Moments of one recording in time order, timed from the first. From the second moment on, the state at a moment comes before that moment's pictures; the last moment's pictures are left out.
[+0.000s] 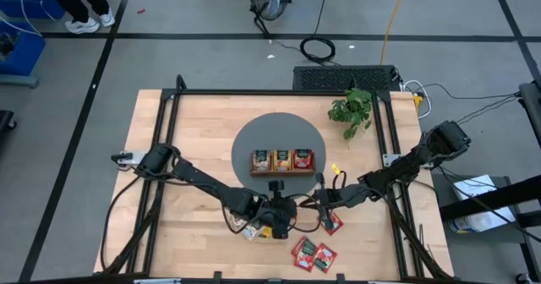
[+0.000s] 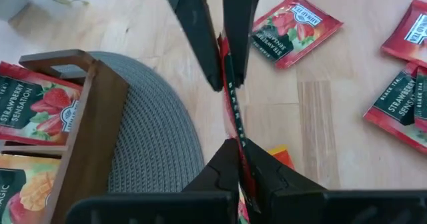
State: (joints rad) left arm -0.39 2.10 1.54 -0.31 -0.44 -0.20; right arm 0.48 1.51 0.43 0.74 0.31 0.12
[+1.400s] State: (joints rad) left arm -0.77 1.95 1.50 -0.85 -0.85 -0.62; right arm 0.32 1.19 0.43 0.45 0.60 -0.02
